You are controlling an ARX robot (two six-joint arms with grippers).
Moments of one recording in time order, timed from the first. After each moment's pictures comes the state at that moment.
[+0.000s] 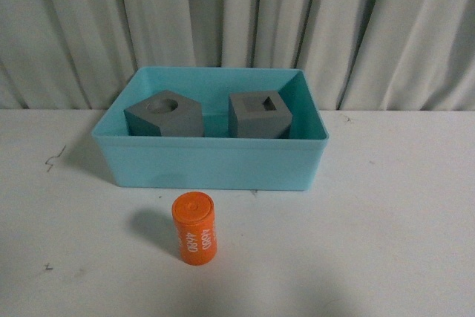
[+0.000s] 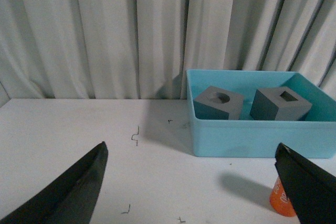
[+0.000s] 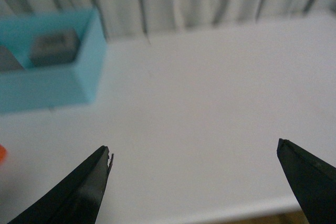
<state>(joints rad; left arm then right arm) 0.00 0.01 0.01 0.00 0.00 -0.02 0.00 0.08 0.07 -0.18 0.04 0.04</state>
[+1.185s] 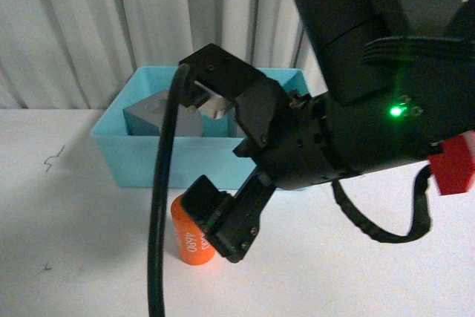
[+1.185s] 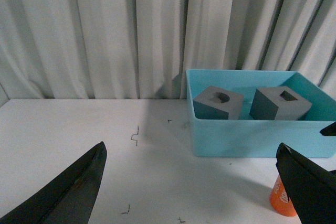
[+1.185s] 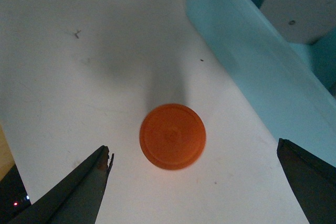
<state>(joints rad) 0.00 0.01 0.01 0.00 0.00 -0.01 0.50 1.92 1.07 0.09 -0.36 -0.44</state>
